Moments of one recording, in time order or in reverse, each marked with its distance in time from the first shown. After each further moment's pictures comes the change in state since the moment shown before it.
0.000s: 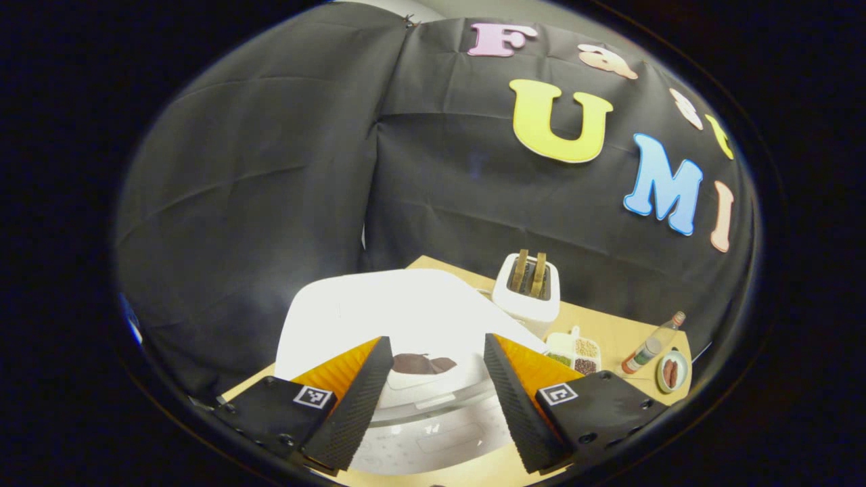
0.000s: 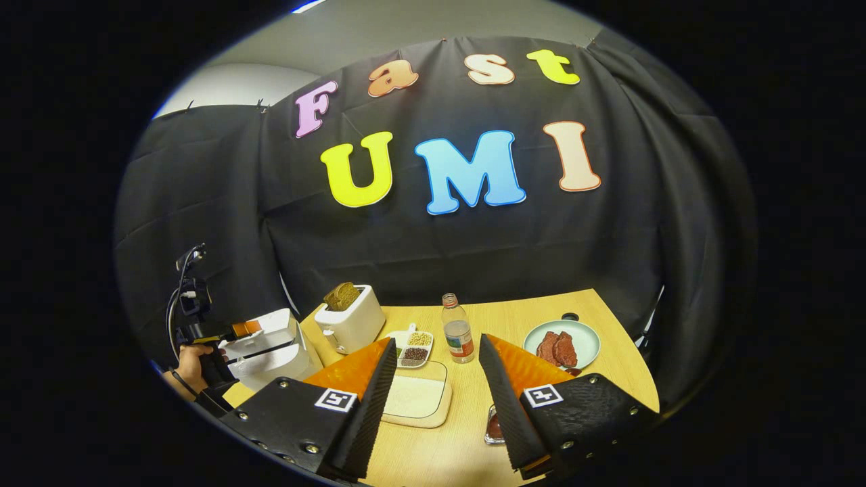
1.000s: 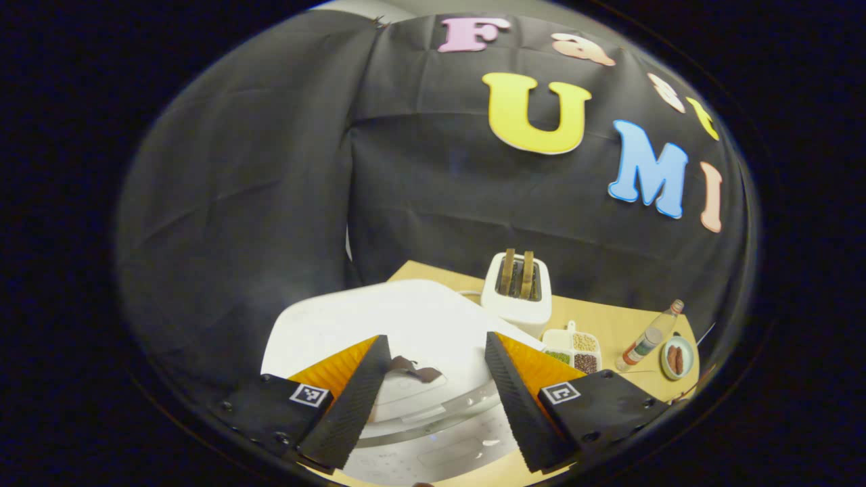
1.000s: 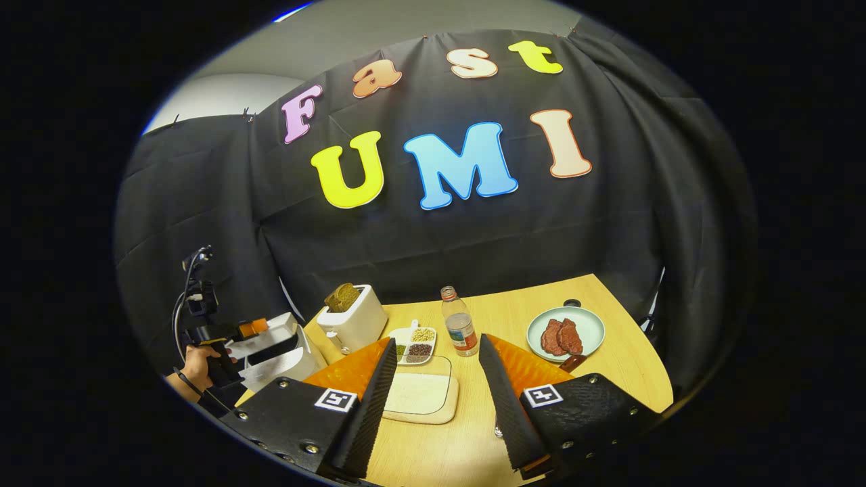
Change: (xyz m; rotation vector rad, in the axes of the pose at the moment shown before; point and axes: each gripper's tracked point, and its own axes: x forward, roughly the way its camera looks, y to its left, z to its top) left arm -0.002 -0.010 0.007 0.121 0.047 -0.034; right arm -0.006 0.000 -0.008 0.067 0.011 0.001
